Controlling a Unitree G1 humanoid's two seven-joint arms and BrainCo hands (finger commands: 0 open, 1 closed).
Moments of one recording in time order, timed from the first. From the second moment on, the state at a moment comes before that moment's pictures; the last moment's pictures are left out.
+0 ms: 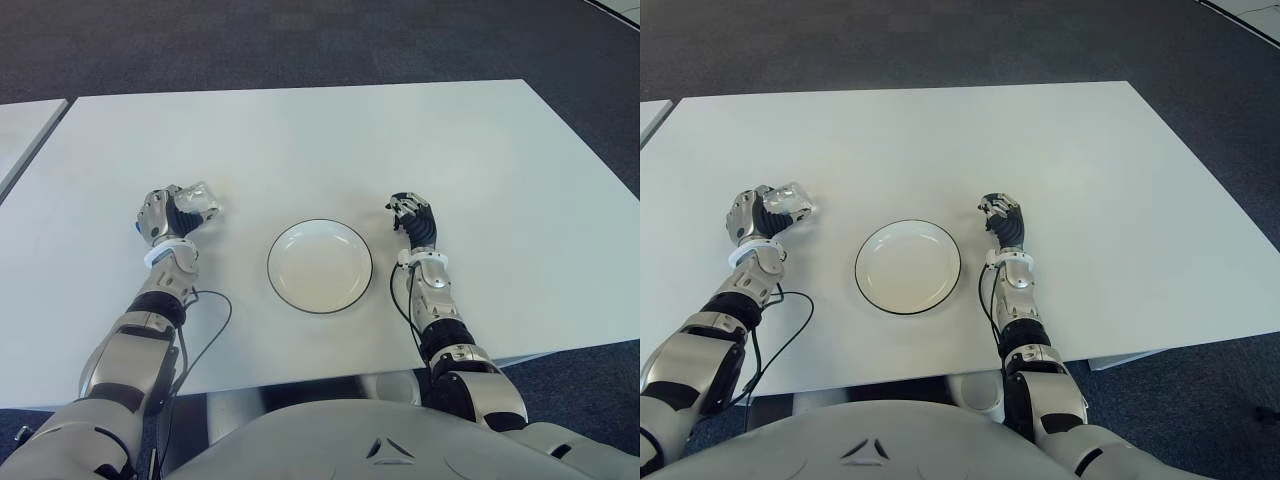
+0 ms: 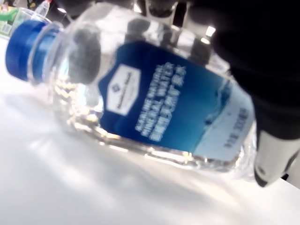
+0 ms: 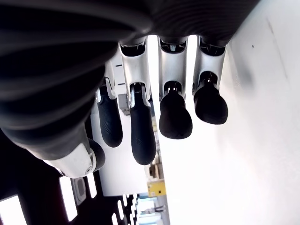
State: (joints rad) left arm -0.39 0.38 -0.13 1.01 0.48 -0.03 0.59; right arm -0.32 0.01 -0.13 0.80 0.06 -0.38 -0.06
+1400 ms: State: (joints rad) left arm -0.10 0.42 -0.24 -0.07 0.88 0.41 0.32; right arm -0.33 0.00 -0.14 0.81 0.06 -0.38 -0.04
